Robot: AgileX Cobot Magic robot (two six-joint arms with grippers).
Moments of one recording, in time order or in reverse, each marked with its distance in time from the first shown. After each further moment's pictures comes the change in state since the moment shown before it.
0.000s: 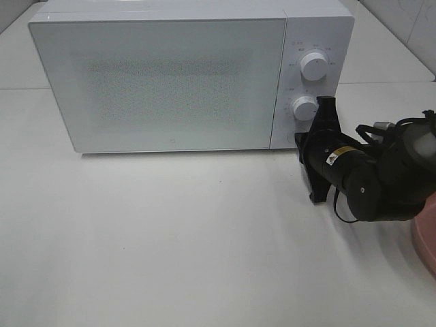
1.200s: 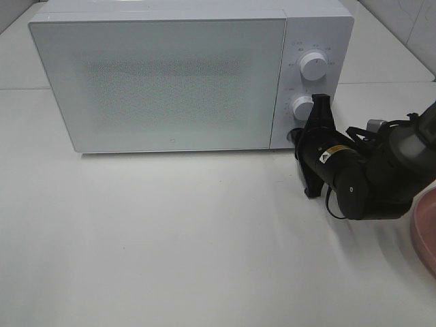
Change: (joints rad) left arm 0.000 0.000 0.000 0.000 0.000 0.000; right arm 0.006 0.043 -0.054 0.028 -0.054 -0.030
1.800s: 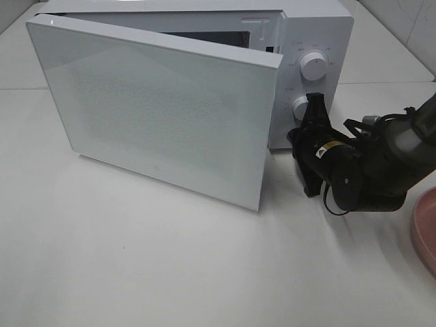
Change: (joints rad) left arm 0.000 0.000 0.000 0.000 0.000 0.000; right arm 0.001 0.001 -0.041 0.029 0.078 -0.056
